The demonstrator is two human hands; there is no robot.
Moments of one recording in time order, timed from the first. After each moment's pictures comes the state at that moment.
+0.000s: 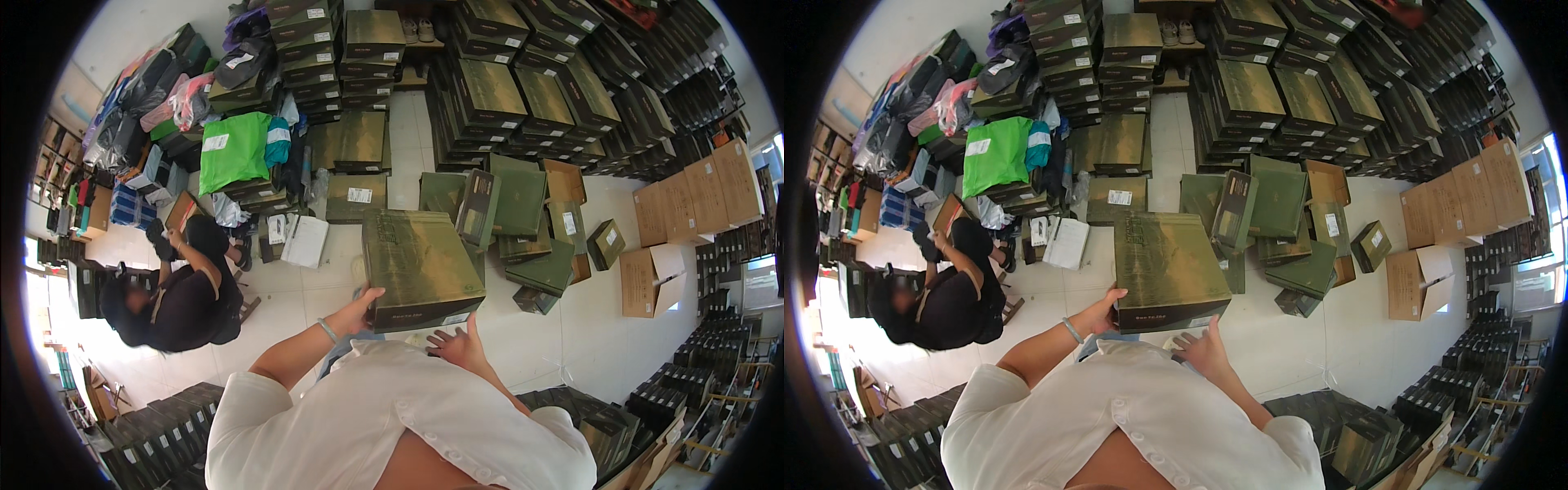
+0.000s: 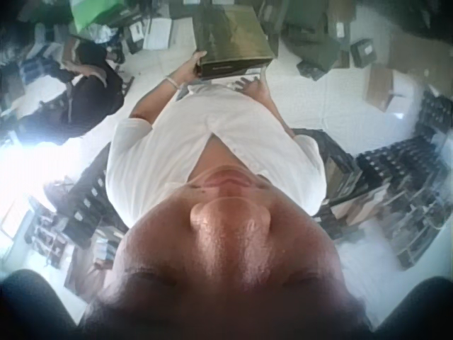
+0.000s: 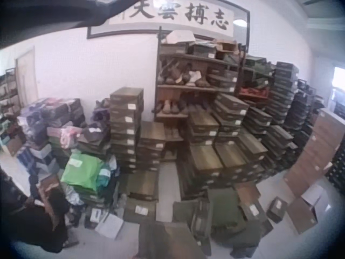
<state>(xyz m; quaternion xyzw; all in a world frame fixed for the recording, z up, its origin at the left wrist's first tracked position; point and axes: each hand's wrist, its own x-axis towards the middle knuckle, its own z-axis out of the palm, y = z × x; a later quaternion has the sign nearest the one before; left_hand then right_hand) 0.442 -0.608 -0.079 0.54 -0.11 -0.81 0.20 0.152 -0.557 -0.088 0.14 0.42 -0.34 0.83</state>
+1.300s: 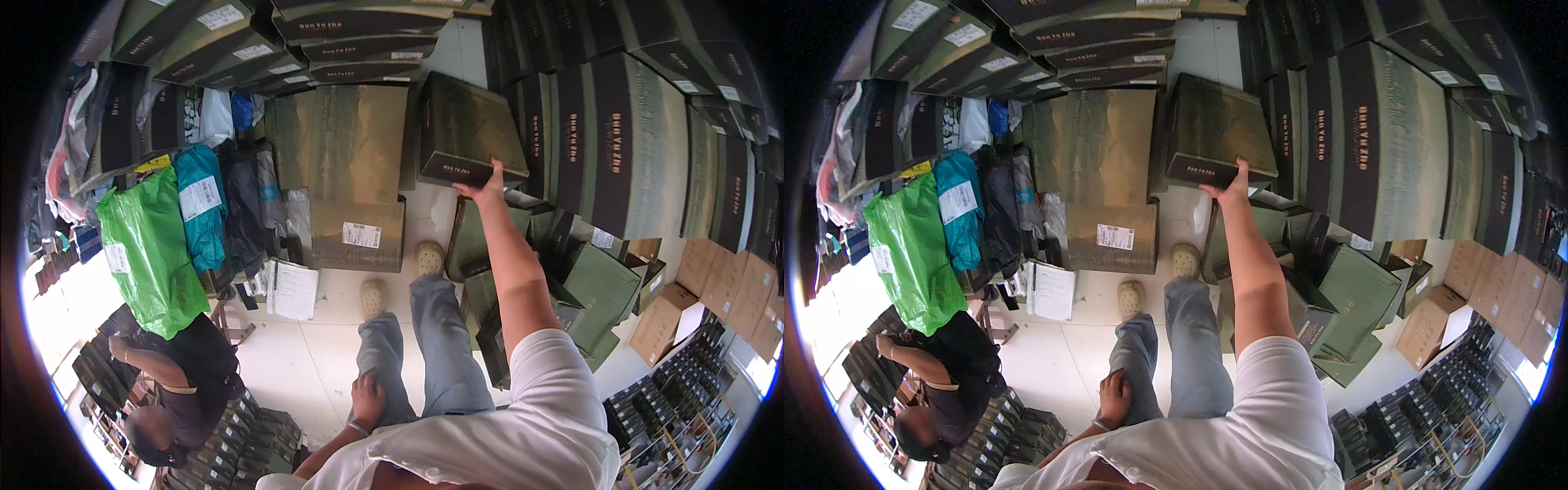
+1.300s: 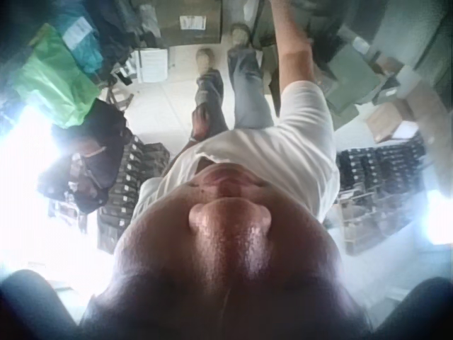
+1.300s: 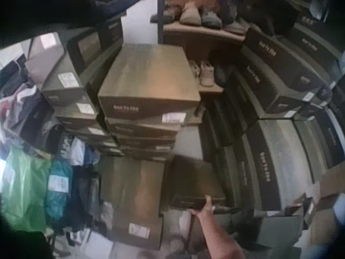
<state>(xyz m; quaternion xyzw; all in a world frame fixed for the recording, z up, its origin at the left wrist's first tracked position) 0.504 -0.864 -0.365 0.81 -0.38 -0.44 0.06 0.331 -1.388 -0.611 0.18 0.58 -0.35 0.71</state>
